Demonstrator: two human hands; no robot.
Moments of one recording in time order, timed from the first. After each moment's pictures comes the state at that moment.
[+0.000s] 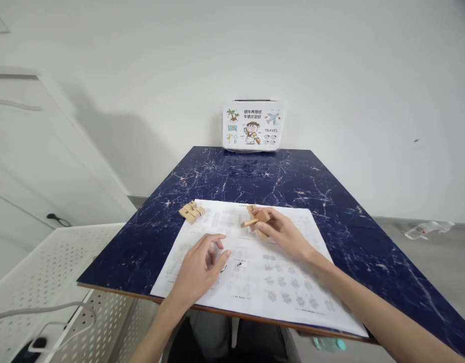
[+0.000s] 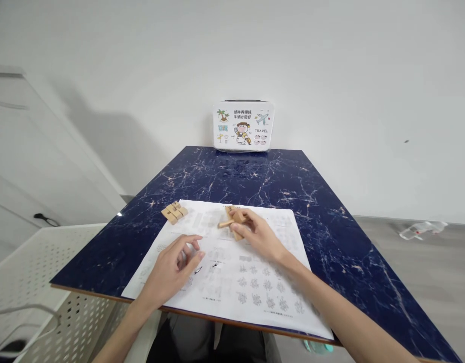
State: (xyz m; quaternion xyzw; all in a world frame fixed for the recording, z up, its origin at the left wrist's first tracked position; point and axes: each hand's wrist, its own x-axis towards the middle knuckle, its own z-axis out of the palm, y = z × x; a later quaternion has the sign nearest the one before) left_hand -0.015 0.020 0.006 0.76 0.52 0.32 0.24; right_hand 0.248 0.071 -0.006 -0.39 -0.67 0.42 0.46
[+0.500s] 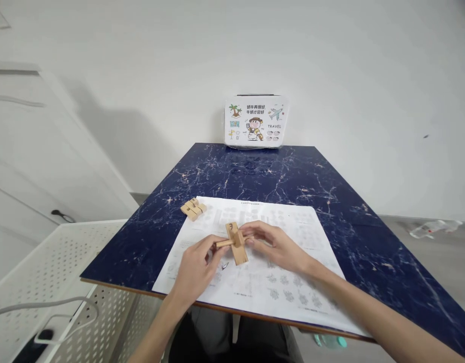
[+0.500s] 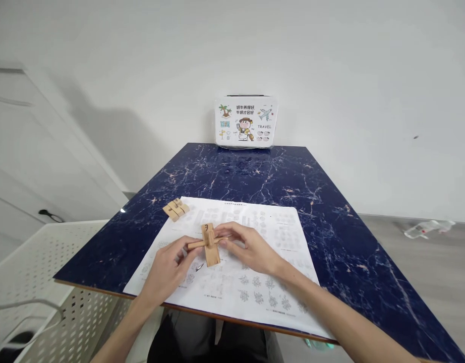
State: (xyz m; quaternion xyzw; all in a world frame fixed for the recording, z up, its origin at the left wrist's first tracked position) left_hand -0.017 0.018 0.009 0.76 0.53 0.31 0.22; right_hand 0.227 0.051 -0.004 -0.32 -0.72 0.48 0.39
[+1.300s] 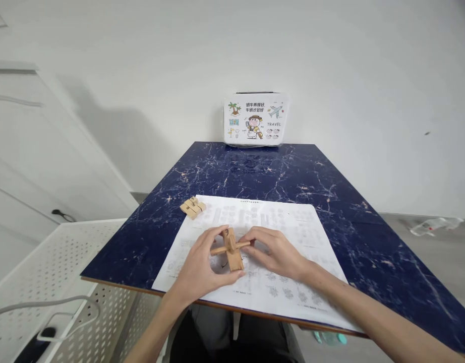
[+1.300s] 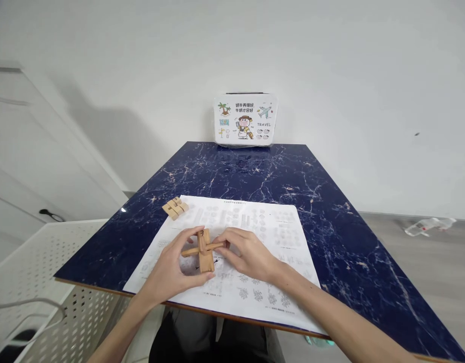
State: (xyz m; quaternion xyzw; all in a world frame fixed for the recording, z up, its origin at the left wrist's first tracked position) left_hand -0.017 0.016 0.008 0.79 0.48 0.31 0.24; right_hand 0.225 0.041 -0.008 -0.30 -0.83 0.27 0.38
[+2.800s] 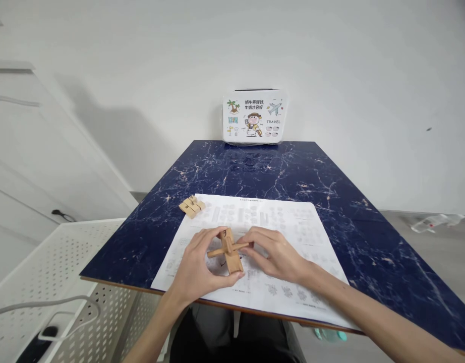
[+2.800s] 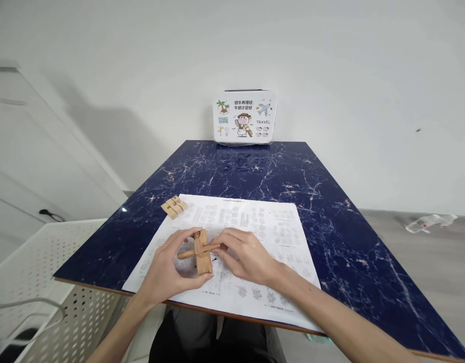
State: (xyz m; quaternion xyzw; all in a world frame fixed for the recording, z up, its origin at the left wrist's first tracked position) left_hand -0.015 0.014 0.014 0.81 0.45 0.34 0.16; right_hand 0.222 0.035 -0.005 -0.28 -0.85 0.21 0.40
